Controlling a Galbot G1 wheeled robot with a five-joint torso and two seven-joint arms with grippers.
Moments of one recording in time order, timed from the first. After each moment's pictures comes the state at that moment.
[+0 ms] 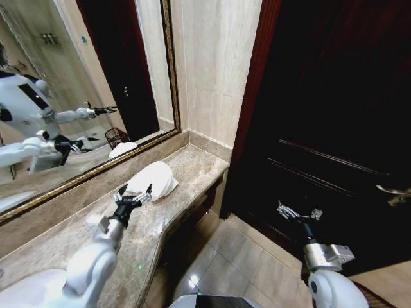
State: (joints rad) left arm 1.52 -1.05 -0.74 -2.26 -0.65 0.36 -0.13; right arm -1.65 1.51 0.85 2.24 0.23 -0.06 -0.13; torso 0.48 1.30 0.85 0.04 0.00
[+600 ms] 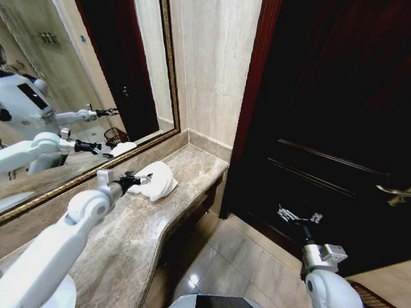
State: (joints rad) left arm 1.07 -0.70 -0.53 -1.99 -1.02 0.66 -0.17; right arm -1.65 1.53 0.87 2.18 0.19 -0.04 -0.11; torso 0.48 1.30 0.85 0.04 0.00
